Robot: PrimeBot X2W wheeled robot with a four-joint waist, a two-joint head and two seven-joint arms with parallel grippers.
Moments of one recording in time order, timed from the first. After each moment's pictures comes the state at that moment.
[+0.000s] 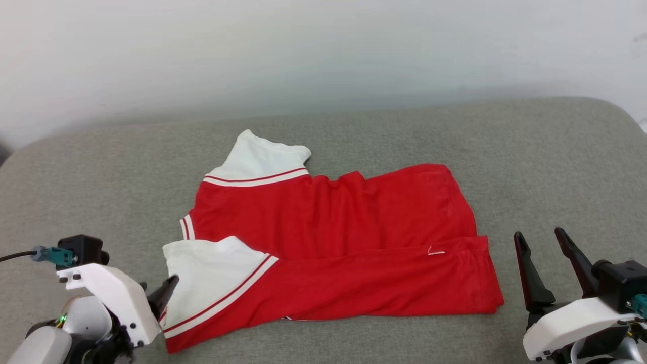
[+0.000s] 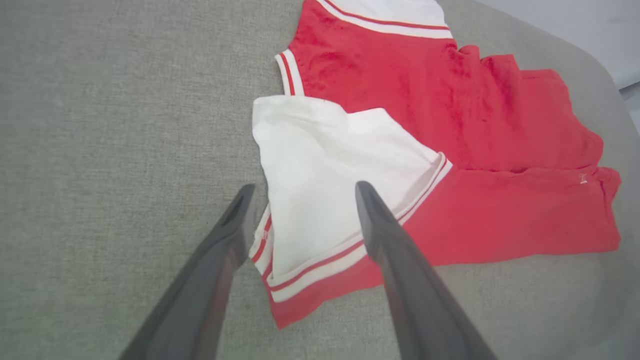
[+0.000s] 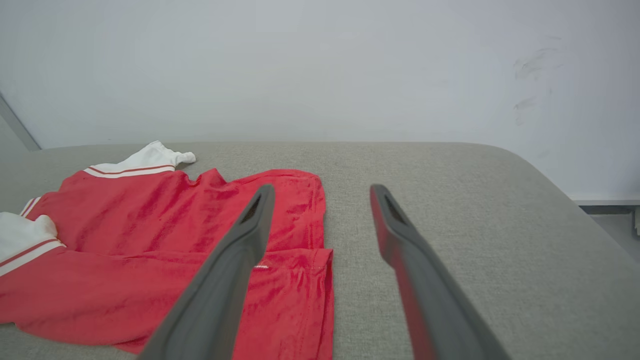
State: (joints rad) left arm -0.15 0.58 -0.29 0.12 -0.97 0.13 0.45; right arm 0.03 -0.09 -0.05 -0.06 0.13 0.13 0.04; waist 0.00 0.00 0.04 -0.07
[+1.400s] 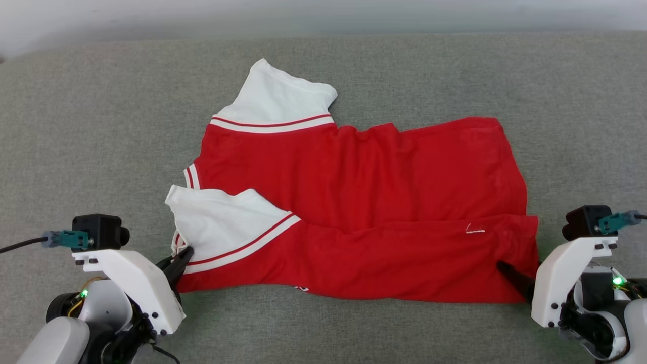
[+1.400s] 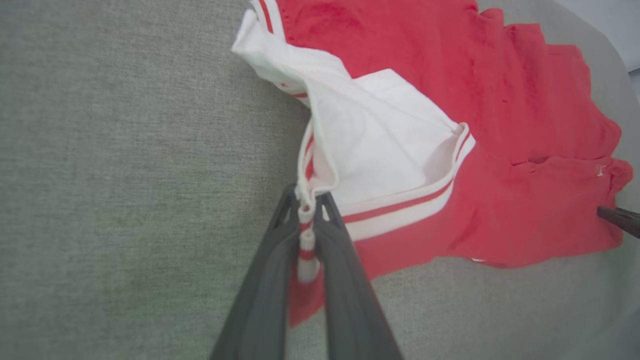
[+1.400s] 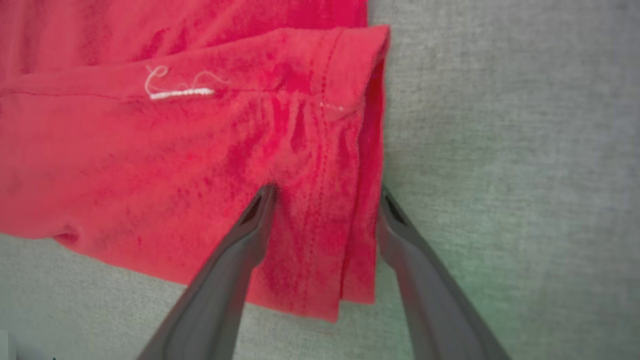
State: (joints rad) left arm -0.15 0.59 -0.30 -0.10 -0.95 0.19 0.47; right arm -0.18 -0.20 -0.01 0.13 0.42 0.13 0.78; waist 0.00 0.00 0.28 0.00
